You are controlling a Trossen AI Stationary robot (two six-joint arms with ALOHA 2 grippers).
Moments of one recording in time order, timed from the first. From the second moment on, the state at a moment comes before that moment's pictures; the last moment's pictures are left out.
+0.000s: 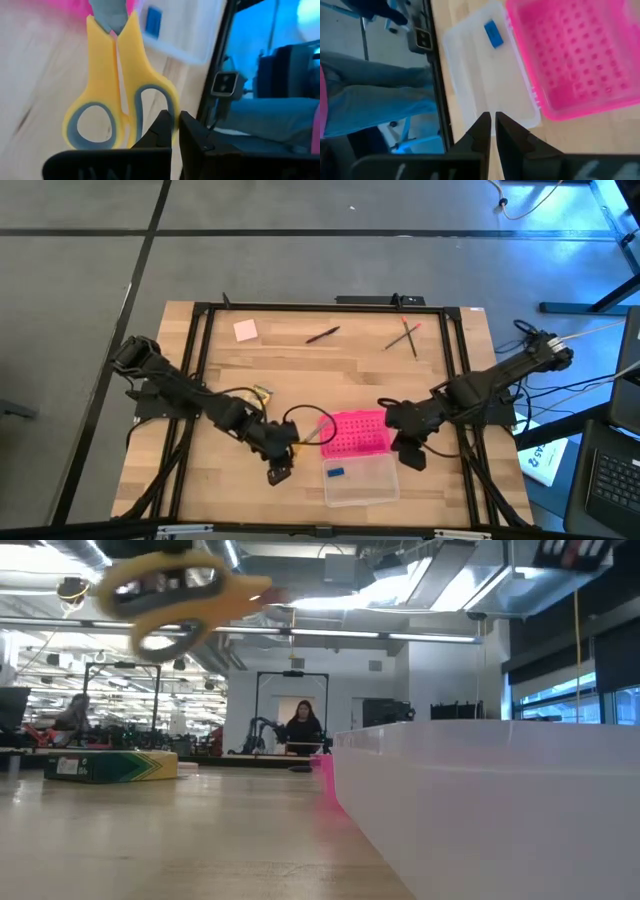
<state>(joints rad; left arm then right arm) -0.46 1.56 1.10 -0.40 0.07 -0.95 0.48 1.29 1.17 -0.85 -0.12 0.81</state>
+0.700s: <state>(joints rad) -0.40 1.64 1.10 -0.02 0.04 -0.69 0.62 1.28 1.37 -0.92 0.11 0.83</state>
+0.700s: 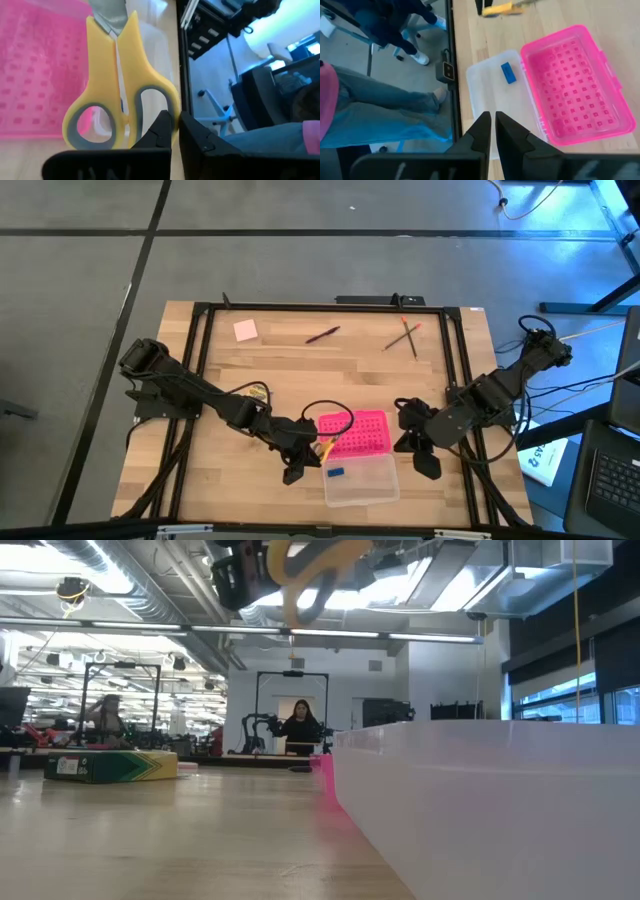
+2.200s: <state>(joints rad) -0.47 1.95 1.10 0.29 0.05 -0.51 0.62 1.22 1.37 -0.92 0.30 0.83</state>
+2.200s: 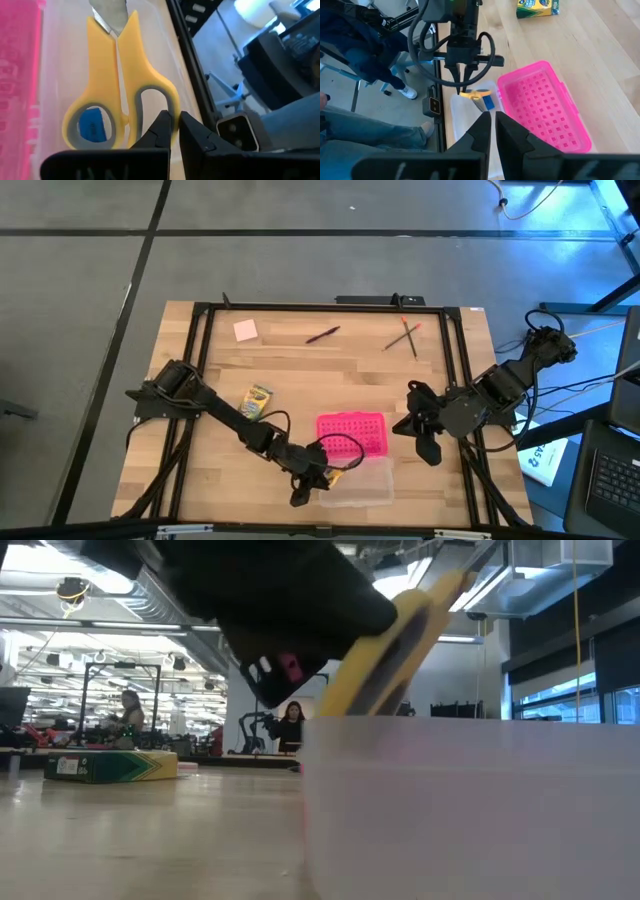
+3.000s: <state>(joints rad) -0.46 1.95 1.10 0.13 0.18 -0.52 0.62 1.22 1.37 -0.92 0.30 0.83</state>
